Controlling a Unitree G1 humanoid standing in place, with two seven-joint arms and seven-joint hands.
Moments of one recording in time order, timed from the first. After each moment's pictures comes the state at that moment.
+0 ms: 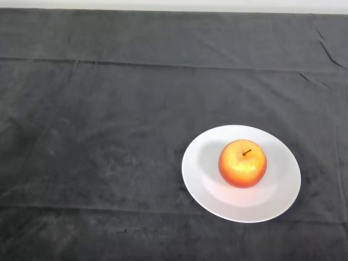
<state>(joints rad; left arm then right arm) -0.48 0.53 0.25 0.95 -0.17 -0.62 0.46 -0.48 -0.58 -1.12 1.20 1.04 0.00 0.34</state>
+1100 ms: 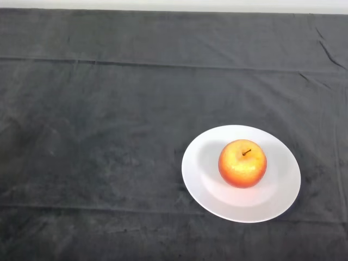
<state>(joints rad) -0.48 0.53 0.28 0.95 -0.13 -0.62 0.46 -0.48 -0.58 -1.12 1.20 1.04 0.00 0.34</state>
